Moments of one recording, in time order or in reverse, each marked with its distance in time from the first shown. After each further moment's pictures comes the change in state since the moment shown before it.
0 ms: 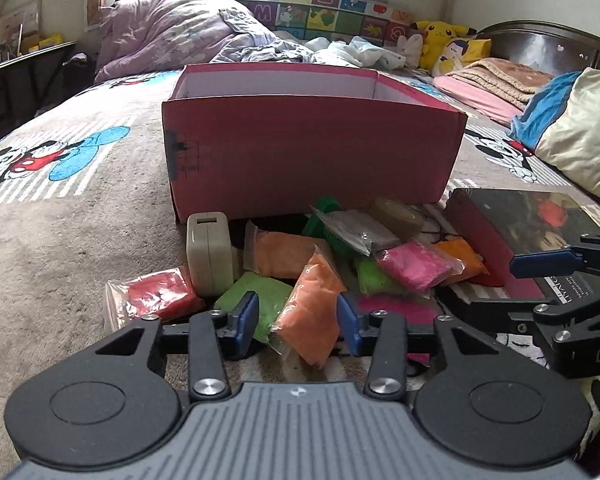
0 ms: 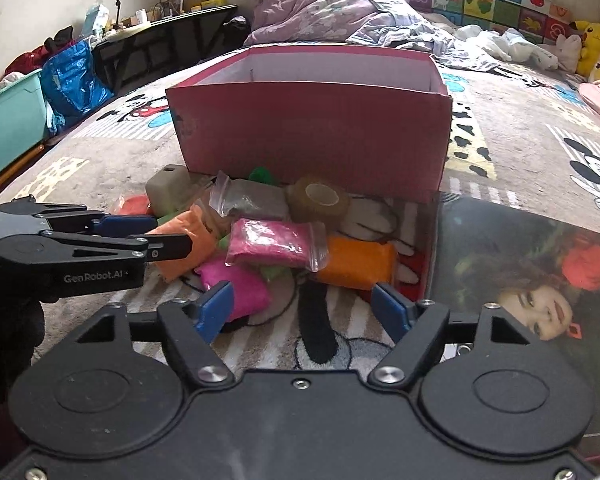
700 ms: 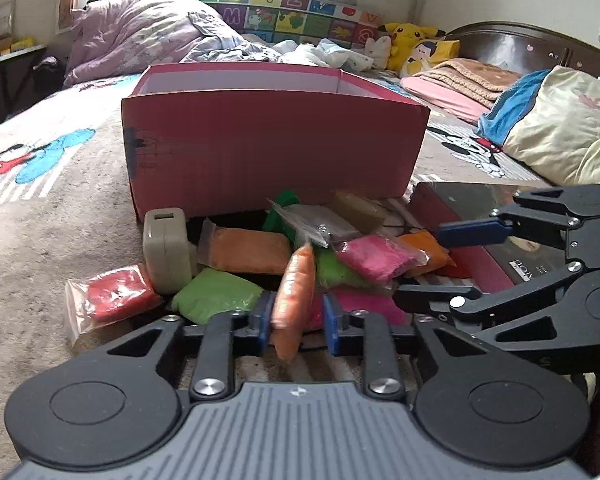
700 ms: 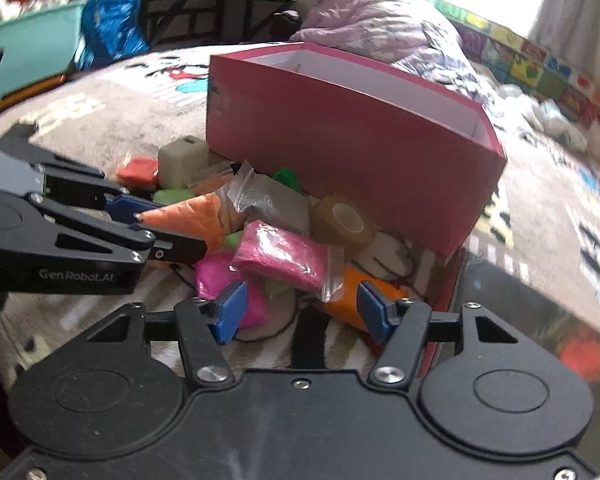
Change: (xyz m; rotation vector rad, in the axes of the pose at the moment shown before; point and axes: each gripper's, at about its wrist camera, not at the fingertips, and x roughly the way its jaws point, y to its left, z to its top) left arm 0.005 -0.009 -0.007 0.017 -0.014 -0.105; right arm 0.019 0.023 0.004 -0.330 -0.022 -0.045
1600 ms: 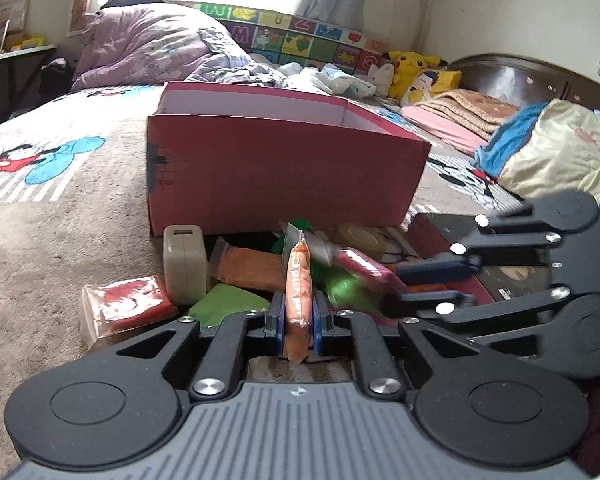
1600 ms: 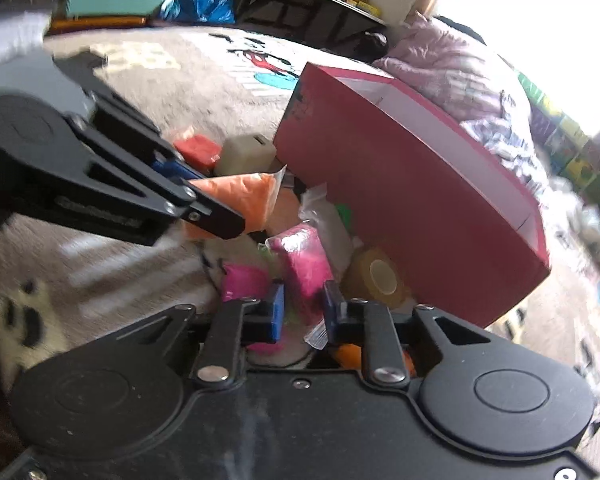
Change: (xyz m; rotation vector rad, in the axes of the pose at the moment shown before) left arm -0.018 0.012 0.002 -0.070 -0.078 -0.020; right arm -0.011 0.013 0.016 -0.208 -0.018 0.122
